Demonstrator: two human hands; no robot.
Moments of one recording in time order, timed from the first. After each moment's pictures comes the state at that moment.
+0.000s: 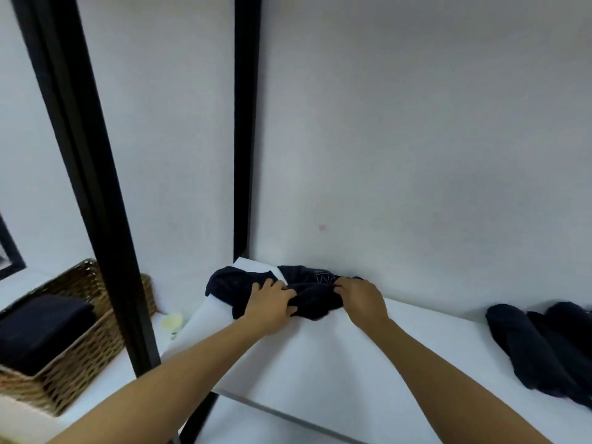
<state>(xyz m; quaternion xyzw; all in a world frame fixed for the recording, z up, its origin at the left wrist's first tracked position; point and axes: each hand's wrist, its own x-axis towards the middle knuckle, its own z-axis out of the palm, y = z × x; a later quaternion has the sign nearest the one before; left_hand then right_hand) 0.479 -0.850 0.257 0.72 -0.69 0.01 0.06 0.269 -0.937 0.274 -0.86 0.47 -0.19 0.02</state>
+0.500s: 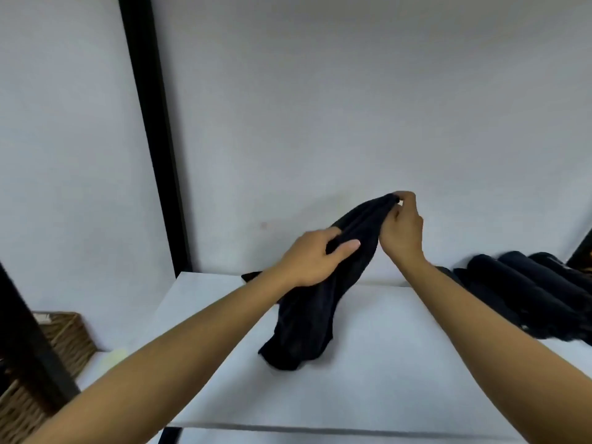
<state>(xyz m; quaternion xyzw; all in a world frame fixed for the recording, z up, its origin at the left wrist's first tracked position) 0.341 -0.869 0.402 0.49 -0.77 -0.20 0.36 0.160 -0.926 0.421 -0.59 0.56 -0.56 0.15</state>
